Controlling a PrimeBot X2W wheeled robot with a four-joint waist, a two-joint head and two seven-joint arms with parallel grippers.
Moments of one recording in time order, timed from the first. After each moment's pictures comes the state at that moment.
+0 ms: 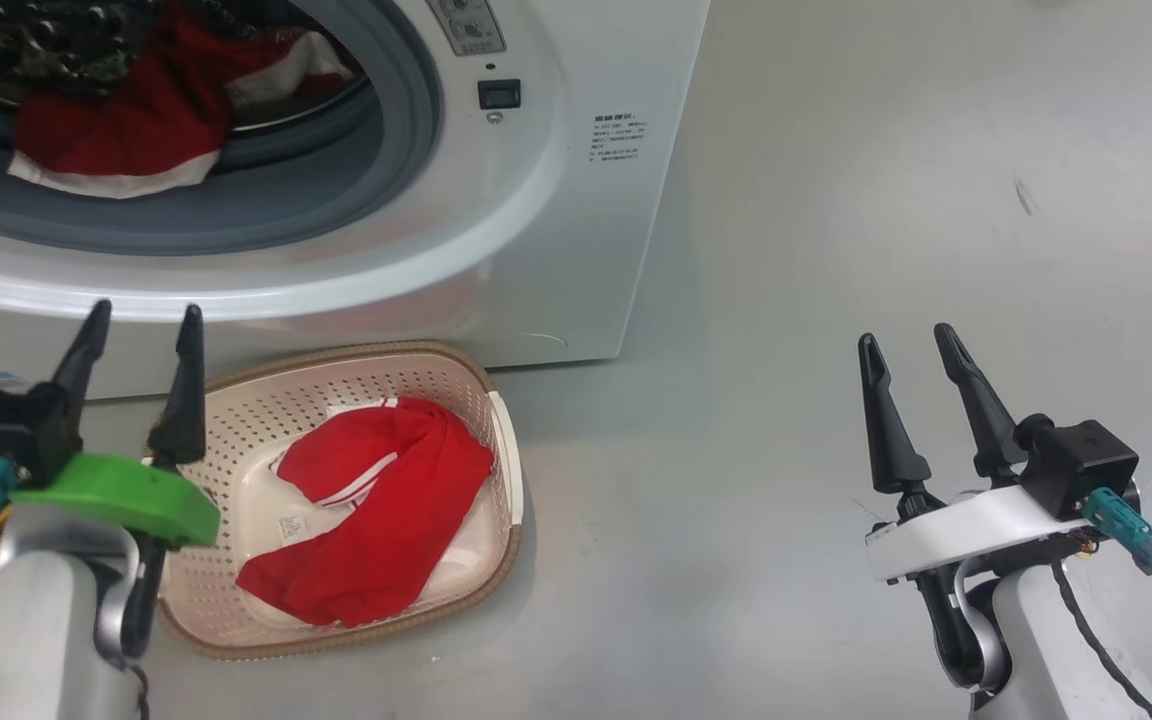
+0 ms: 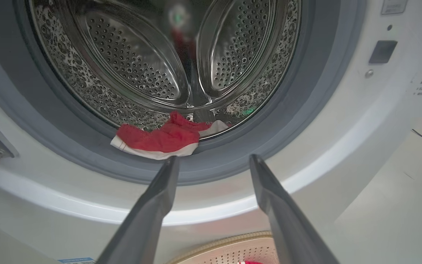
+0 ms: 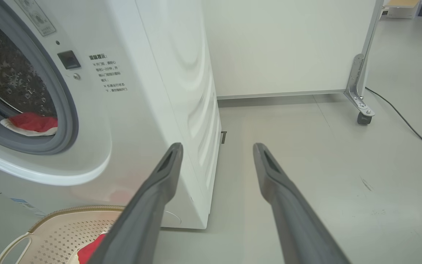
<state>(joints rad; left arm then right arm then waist) -0.29 0.18 -0.06 0.26 -0.34 -0.10 -0.15 -0.15 -0.09 0.21 0.15 0.37 0.12 -0.25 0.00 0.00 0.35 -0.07</state>
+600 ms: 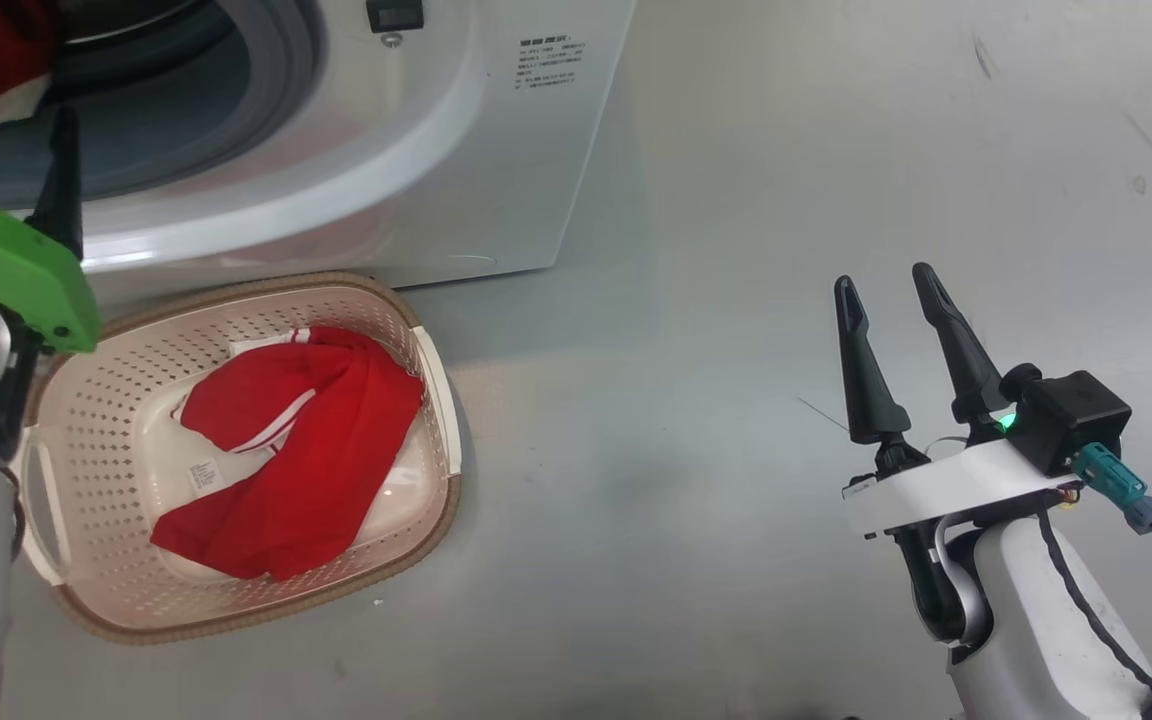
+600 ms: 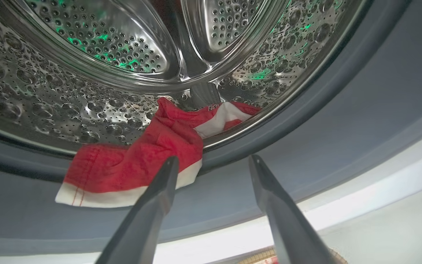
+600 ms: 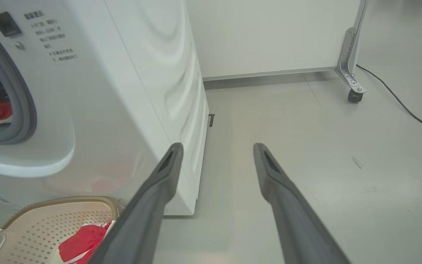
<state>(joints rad) -0.65 0.29 -0.07 0.37 -0.29 -0.08 0.14 -0.23 -0.07 0.23 0.14 0.36 0.12 -0.25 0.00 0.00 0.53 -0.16</state>
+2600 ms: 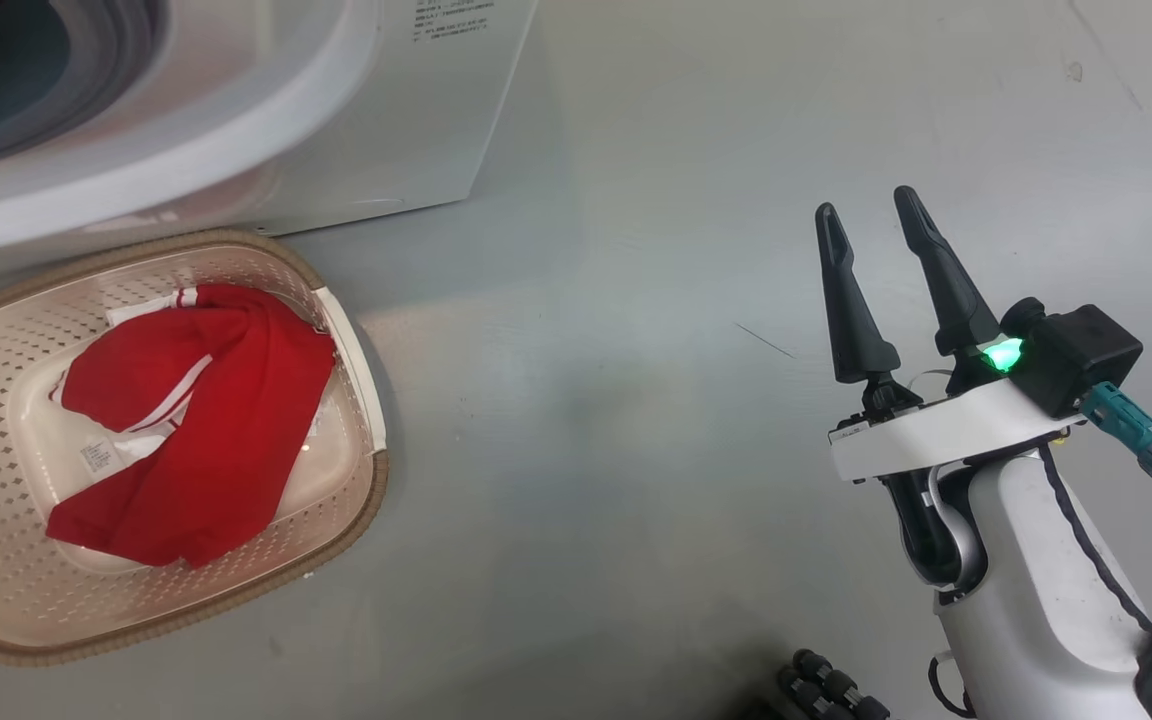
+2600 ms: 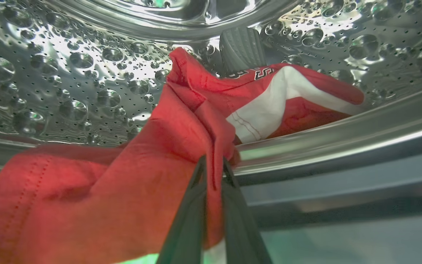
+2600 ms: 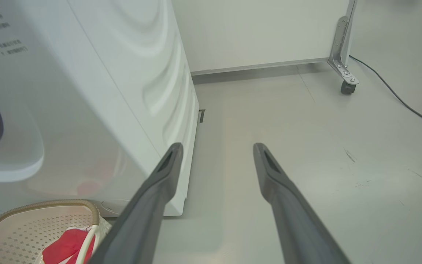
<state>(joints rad) -1.07 0.37 -0.06 0.81 -0.23 -0.04 0.25 -0.33 -0.05 0.23 0.14 0.40 0.12 -0.25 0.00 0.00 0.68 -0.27</state>
